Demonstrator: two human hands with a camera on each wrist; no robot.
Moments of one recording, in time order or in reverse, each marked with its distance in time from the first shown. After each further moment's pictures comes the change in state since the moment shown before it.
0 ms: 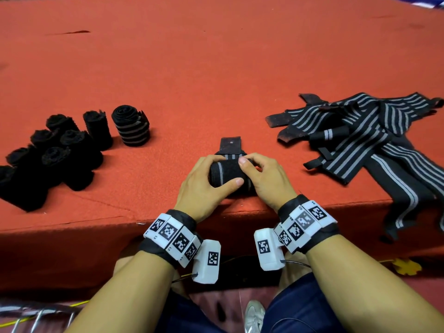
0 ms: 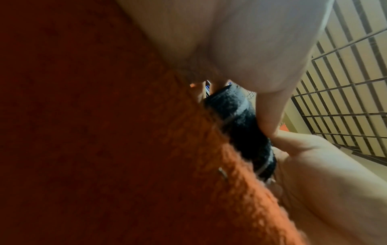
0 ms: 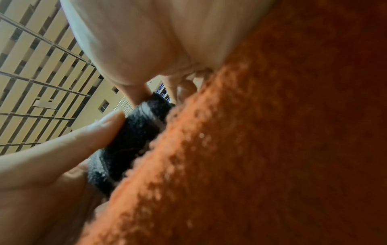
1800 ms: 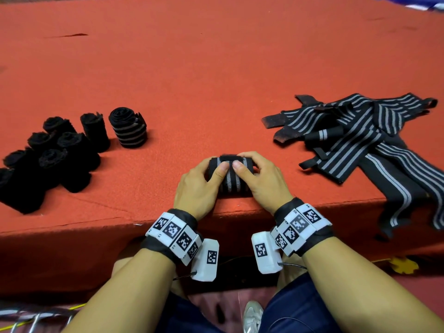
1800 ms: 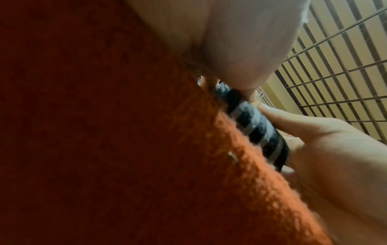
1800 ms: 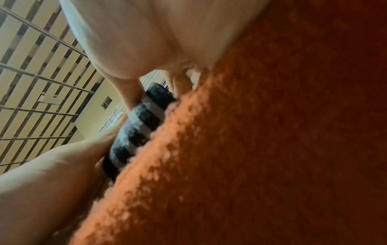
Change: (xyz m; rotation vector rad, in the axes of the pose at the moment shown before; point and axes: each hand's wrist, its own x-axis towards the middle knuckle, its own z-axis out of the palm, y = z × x) left_hand 0.006 -0.004 0.007 0.007 0.066 -0.070; right_hand -0.008 0.001 0.000 0.006 0.031 -0.039
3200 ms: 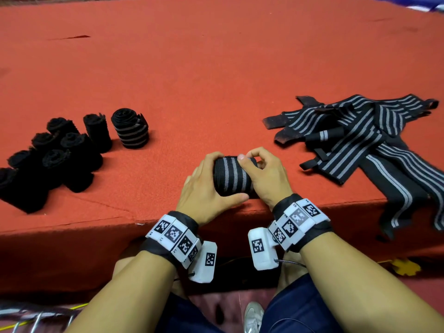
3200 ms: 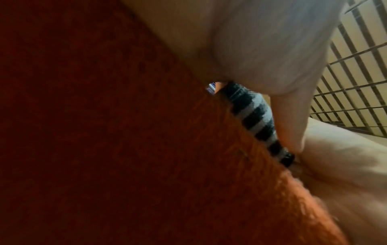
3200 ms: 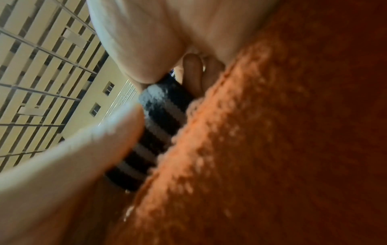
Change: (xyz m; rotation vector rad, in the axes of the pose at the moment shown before) left_hand -0.010 0.007 -0.004 0.091 -0.133 0.160; right_hand 0.008 -0.004 0.002 0.037 0.163 0.107
